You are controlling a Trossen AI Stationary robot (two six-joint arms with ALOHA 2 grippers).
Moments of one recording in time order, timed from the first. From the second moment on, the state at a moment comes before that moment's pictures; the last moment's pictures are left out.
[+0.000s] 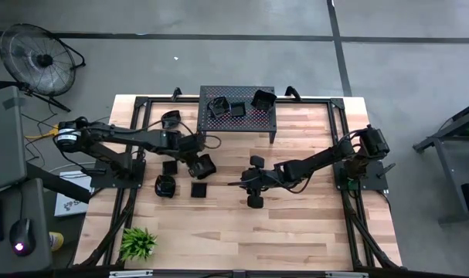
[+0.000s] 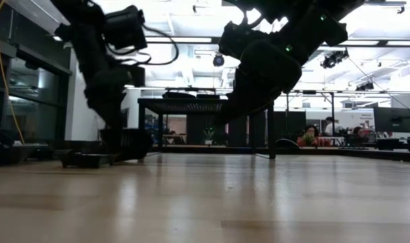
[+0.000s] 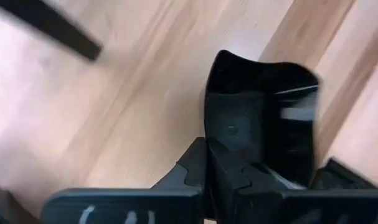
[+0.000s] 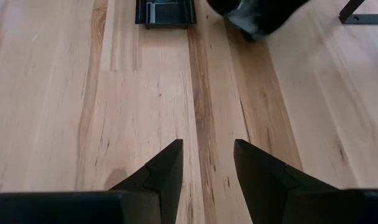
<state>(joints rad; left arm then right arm) 0.14 1.35 0.75 -0.53 -0.10 -0.40 0.20 1.77 0.97 0.03 0.23 0.17</state>
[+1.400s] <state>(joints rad) 0.04 1.35 0.94 -0.44 -0.21 -0.18 0.29 1.77 1.05 0.15 0.50 -0.67</state>
